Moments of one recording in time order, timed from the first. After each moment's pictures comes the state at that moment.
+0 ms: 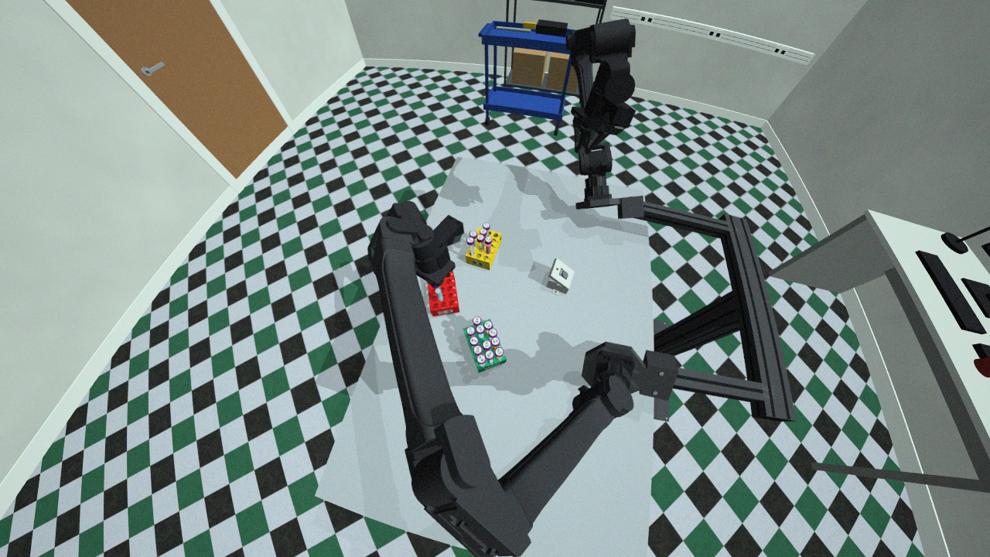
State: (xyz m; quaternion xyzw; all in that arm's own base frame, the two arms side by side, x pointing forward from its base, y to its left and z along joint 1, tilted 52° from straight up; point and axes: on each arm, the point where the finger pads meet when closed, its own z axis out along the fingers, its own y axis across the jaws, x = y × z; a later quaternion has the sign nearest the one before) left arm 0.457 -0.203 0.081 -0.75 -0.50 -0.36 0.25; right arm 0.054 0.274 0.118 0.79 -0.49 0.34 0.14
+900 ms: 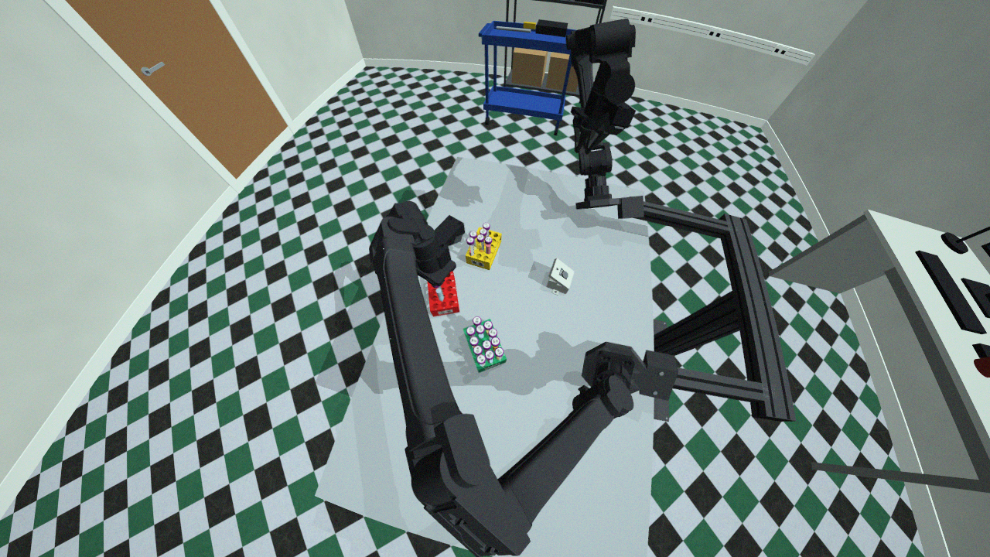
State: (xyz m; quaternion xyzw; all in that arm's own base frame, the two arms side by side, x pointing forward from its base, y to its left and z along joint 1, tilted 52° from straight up) left arm 0.457 -0.203 0.078 -0.75 -0.50 -0.36 0.25; right arm 0.054 0.274 0.118 0.79 -0.49 0.34 0.14
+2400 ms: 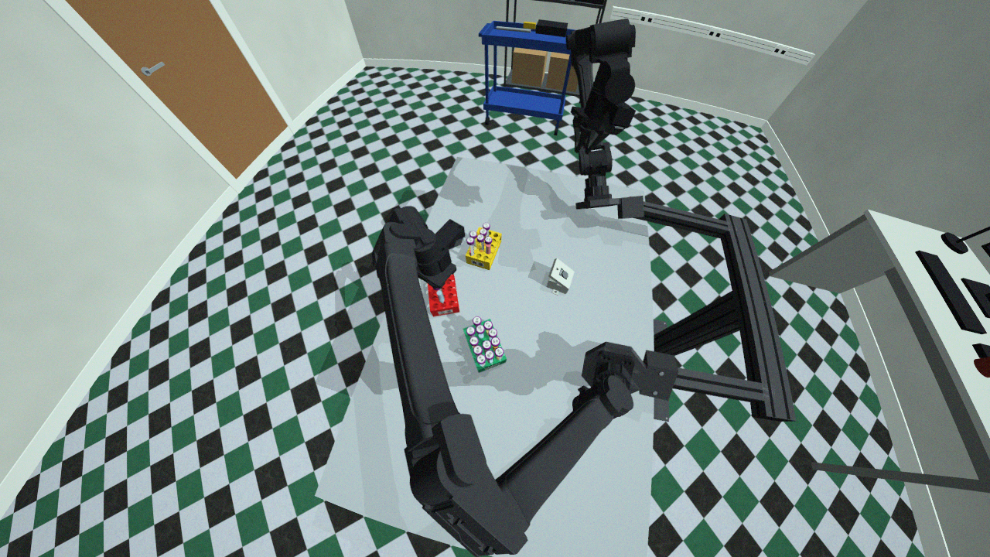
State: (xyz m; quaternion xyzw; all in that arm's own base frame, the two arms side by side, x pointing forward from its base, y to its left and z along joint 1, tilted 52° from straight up) left arm 0.462 -0.193 0.070 -0.75 -0.50 -0.36 0.25; right arm 0.054 0.274 0.118 0.79 -0.49 0.34 0.14
